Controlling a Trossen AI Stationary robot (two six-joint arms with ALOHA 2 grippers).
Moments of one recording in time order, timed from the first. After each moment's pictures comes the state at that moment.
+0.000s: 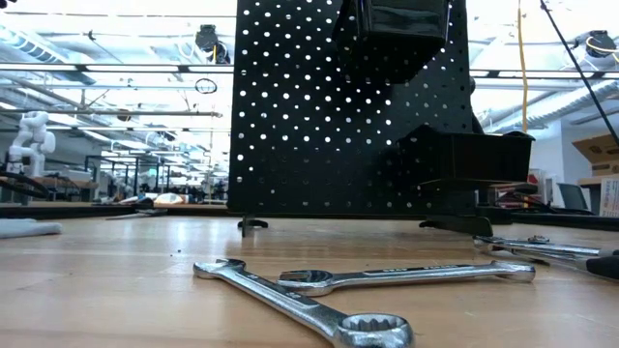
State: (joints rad) left arm -0.58 0.98 0.45 0.68 -0.16 -0.05; right arm 0.48 2.10 1.90 0.02 0.55 0.05
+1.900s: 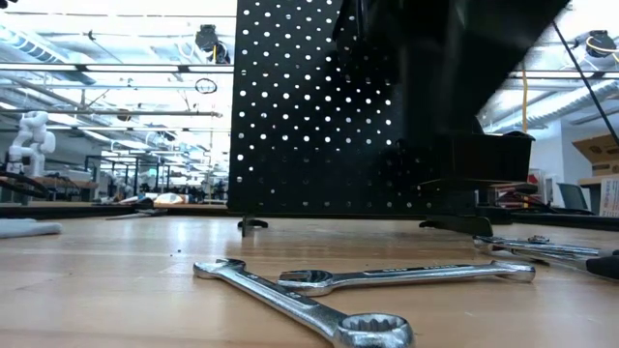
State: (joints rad) left arm -0.58 0.98 0.45 0.64 -0.13 -0.05; right arm 0.57 2.21 1.90 -1.08 0.18 0.51
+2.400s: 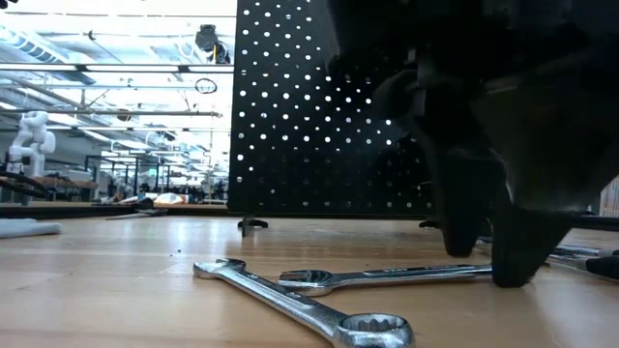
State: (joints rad) left arm -0.58 0.98 0.45 0.59 -0.15 -0.05; right arm 0.57 2.33 1.90 -1.13 0.15 0.48
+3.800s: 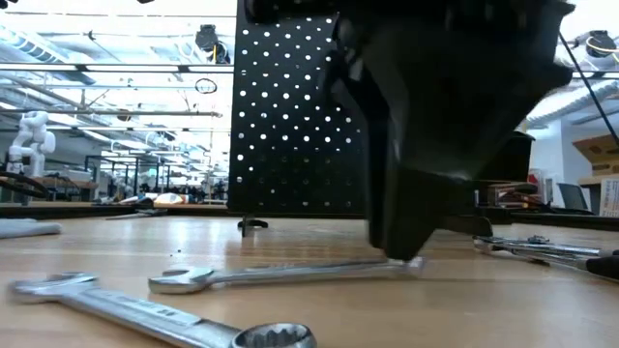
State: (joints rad) left arm -0.58 0.98 0.45 0.58 -0.17 -0.05; right arm 0.54 2.37 2.00 -1.03 0.15 0.39
